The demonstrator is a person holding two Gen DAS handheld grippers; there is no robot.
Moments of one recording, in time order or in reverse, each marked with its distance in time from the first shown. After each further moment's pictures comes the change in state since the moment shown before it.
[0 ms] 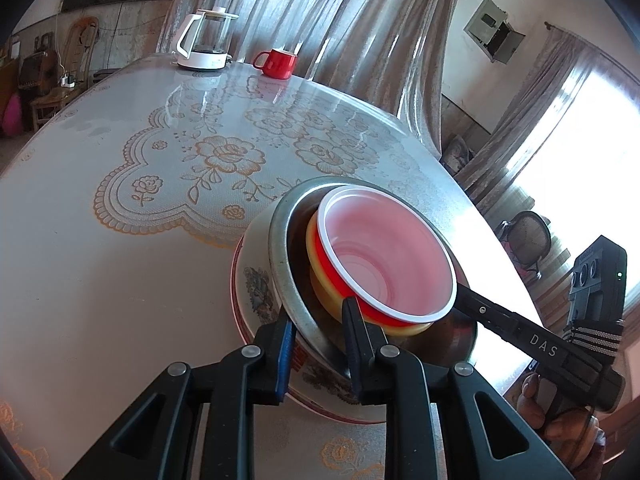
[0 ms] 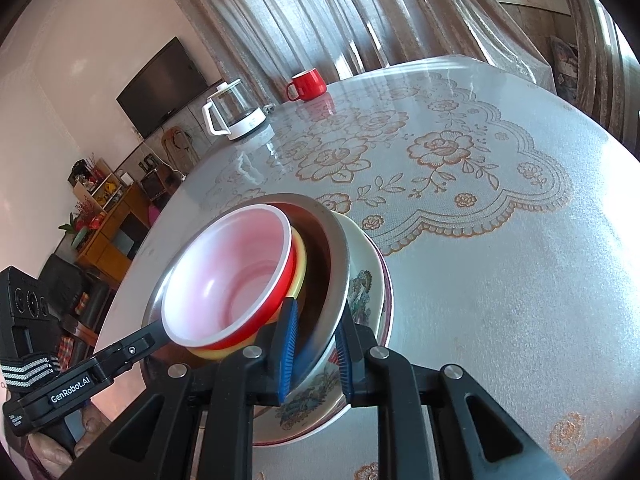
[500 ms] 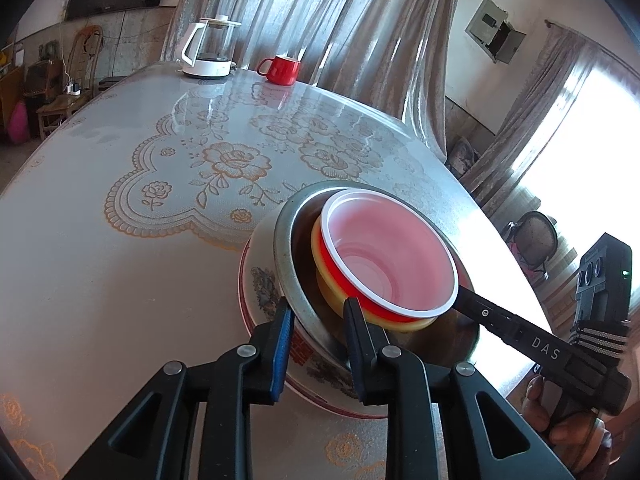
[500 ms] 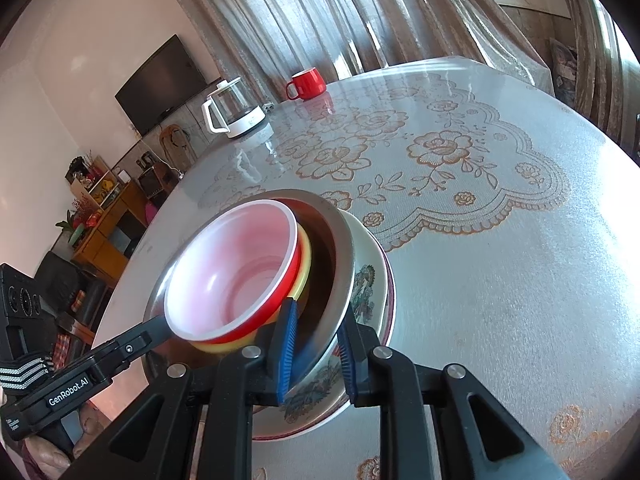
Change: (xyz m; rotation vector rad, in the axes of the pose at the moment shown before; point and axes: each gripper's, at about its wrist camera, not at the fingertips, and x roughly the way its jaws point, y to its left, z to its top) left arm -0.007 -0.001 -0.003 0.010 -0.022 0.027; right arm -0.002 0.005 -0.002 -0.011 0.001 -0.017
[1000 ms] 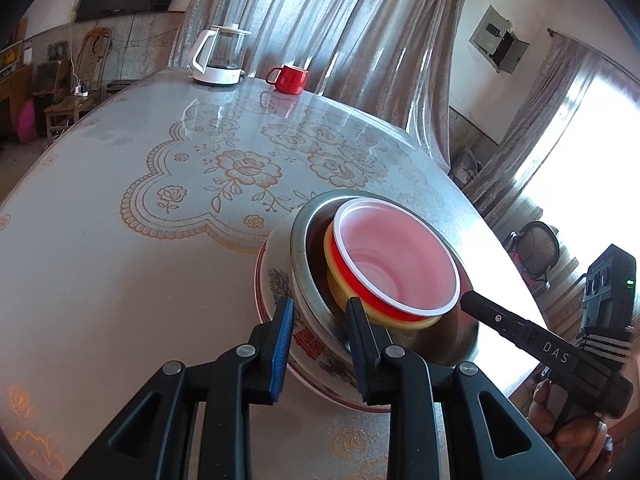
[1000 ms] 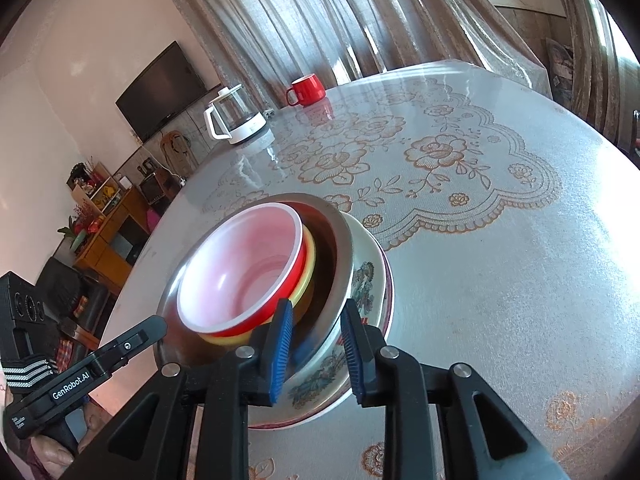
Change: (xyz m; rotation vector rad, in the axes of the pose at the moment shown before) left arm -0.012 0.006 -0.003 -0.008 -0.033 0.016; right arm -0.014 0.001 -0.005 0.010 -0.026 0.002
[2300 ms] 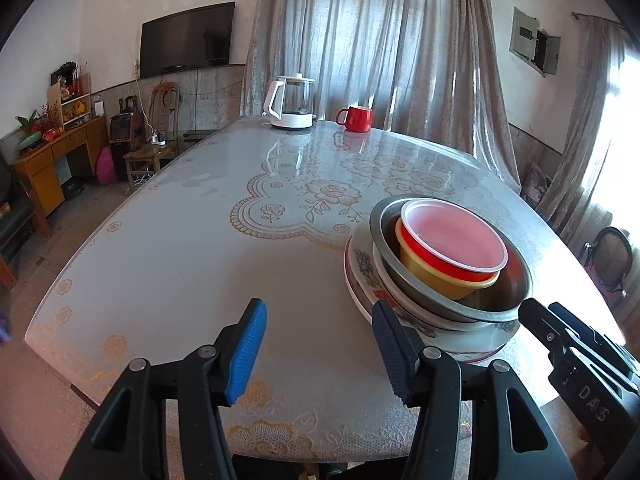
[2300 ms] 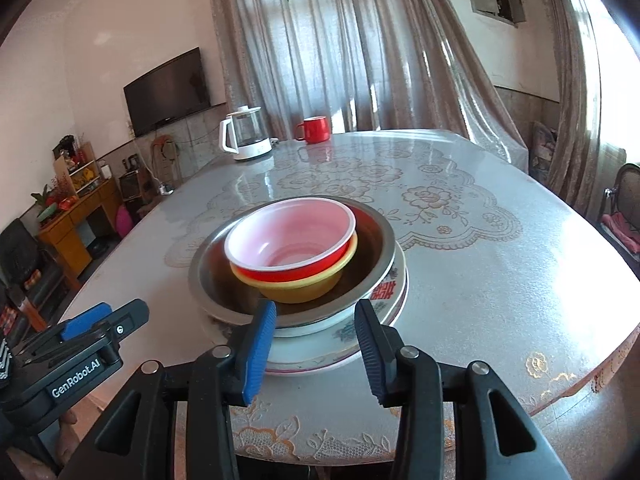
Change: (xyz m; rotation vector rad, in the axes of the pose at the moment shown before) left arm -0.045 0.001 -0.050 0.044 -0.179 0.335; right arm -0.037 0.067 -0.061 -0.181 -0.183 -0.189
